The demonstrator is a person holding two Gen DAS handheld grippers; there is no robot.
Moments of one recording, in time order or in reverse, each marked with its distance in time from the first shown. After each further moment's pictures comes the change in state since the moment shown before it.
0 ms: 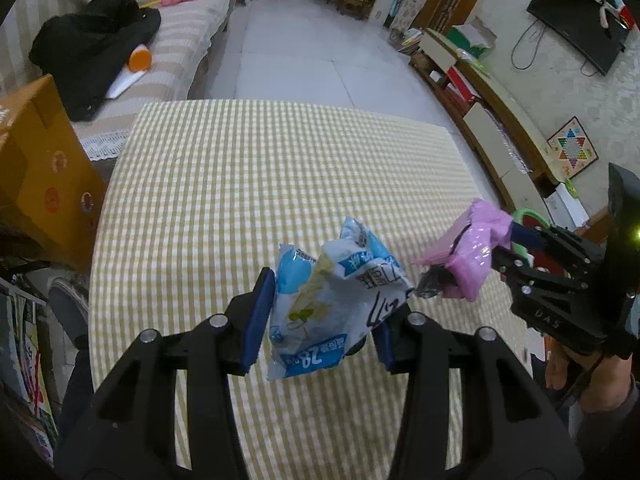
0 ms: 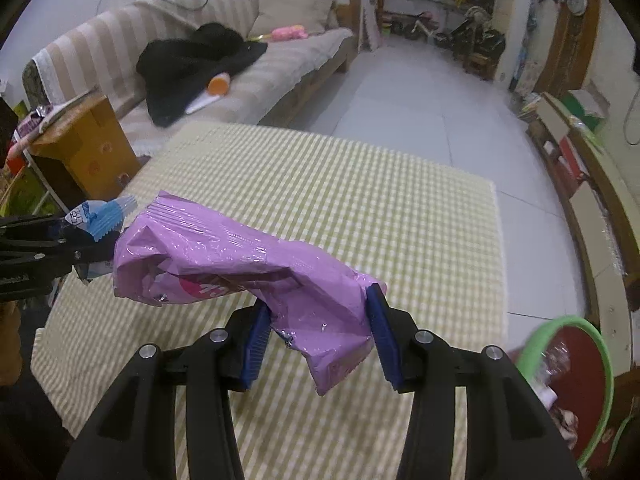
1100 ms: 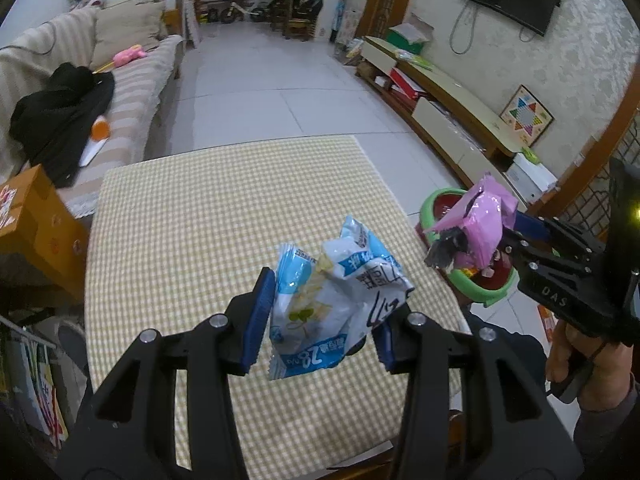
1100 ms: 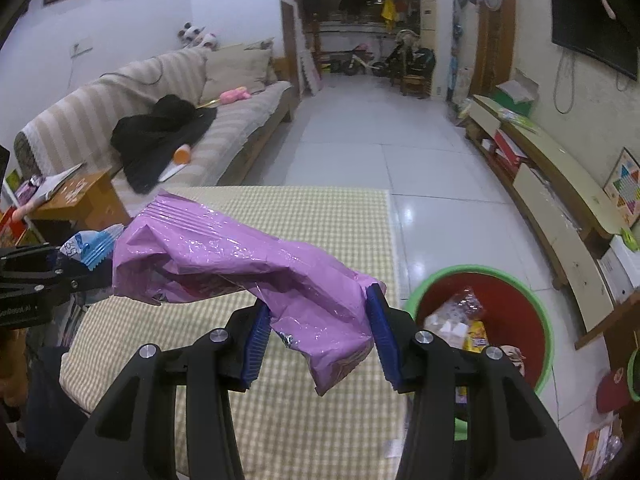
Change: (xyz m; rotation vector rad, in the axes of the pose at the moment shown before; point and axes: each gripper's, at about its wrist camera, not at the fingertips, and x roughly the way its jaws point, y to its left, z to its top) left arm -0.068 -0.113 -0.016 0.194 -0.080 -0.054; right arm -0.135 -0.055 -0.057 0.187 -0.170 -0.100
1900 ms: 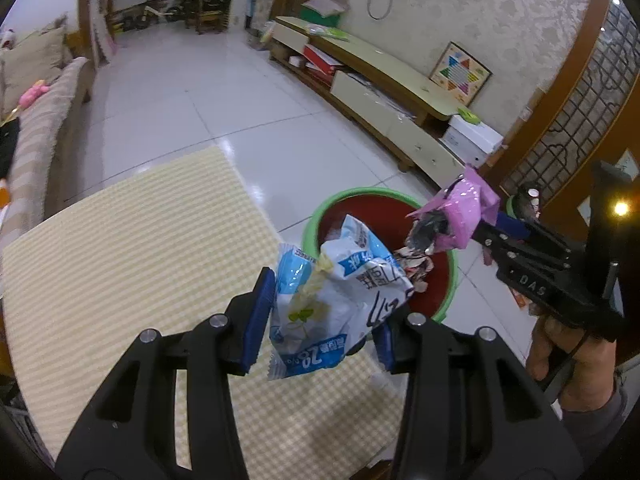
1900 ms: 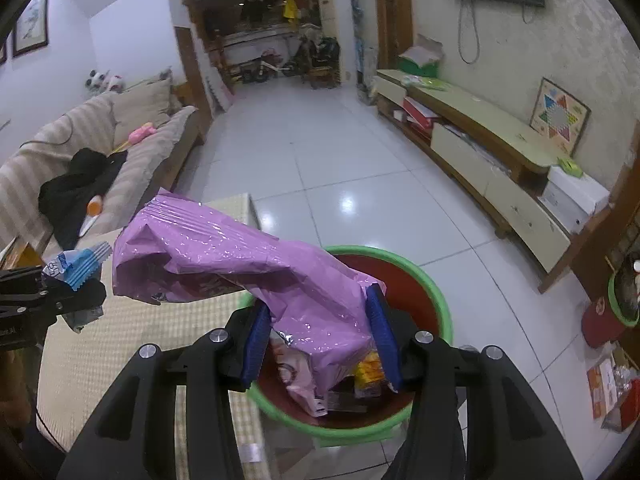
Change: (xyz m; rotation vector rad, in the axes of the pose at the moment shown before) left arm 0.094 -0.136 0.051 0.189 0.073 -0.210; right arm -0.015 -0.166 -0.026 0.258 -0.012 -0.185
